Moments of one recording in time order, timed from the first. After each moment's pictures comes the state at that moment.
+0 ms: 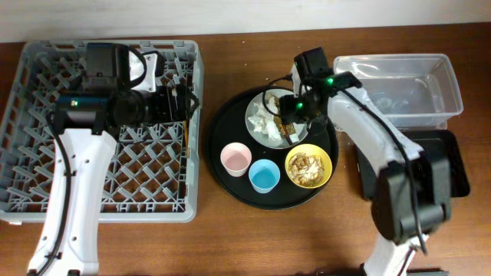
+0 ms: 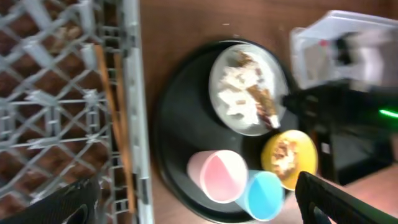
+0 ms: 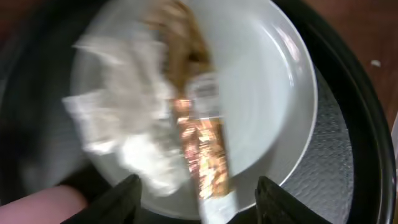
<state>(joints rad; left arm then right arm) -0.07 1.55 1.61 -1.07 0.40 -0.16 0.27 1.95 1.54 -0.82 -0.14 0.20</state>
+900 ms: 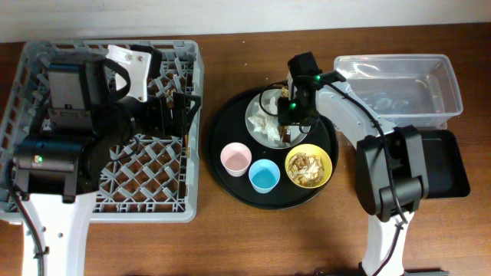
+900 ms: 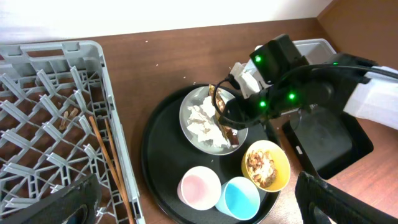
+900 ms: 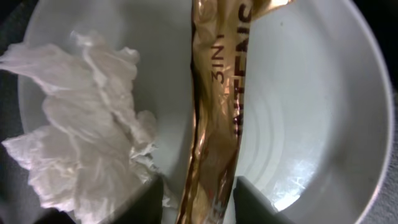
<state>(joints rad) -0.12 1.32 1.68 -1.06 0.41 -0.05 0.26 2.13 1.61 -0.80 -0.19 0.27</state>
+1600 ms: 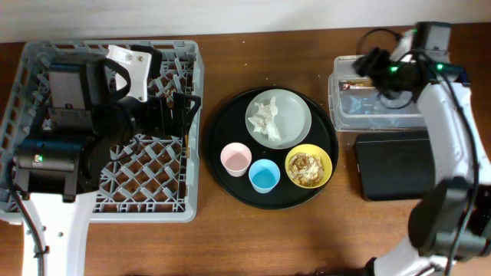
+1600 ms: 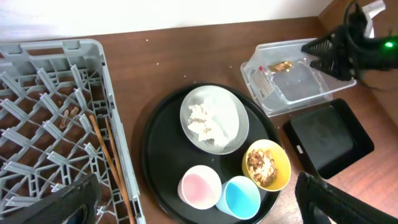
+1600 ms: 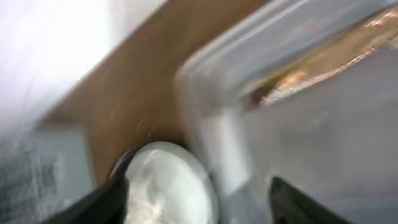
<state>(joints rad) -0.12 1.32 1.68 -1.06 0.41 -0.05 -0.14 1.79 1.60 -0.74 -0.40 0.44</state>
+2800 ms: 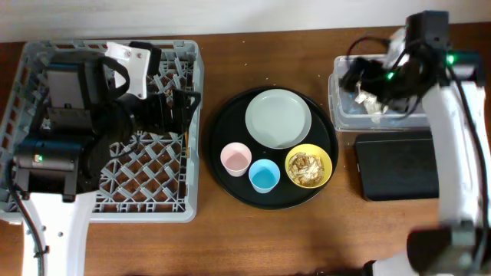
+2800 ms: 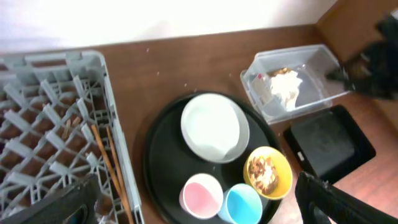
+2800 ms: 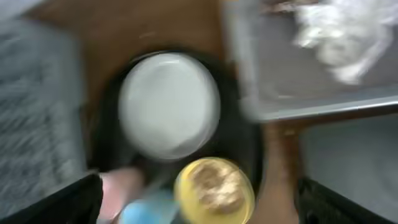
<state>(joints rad) -0.12 1.32 1.68 -1.03 0.41 -0.04 -0.04 1.66 1.80 -1.25 -0.28 0.30</state>
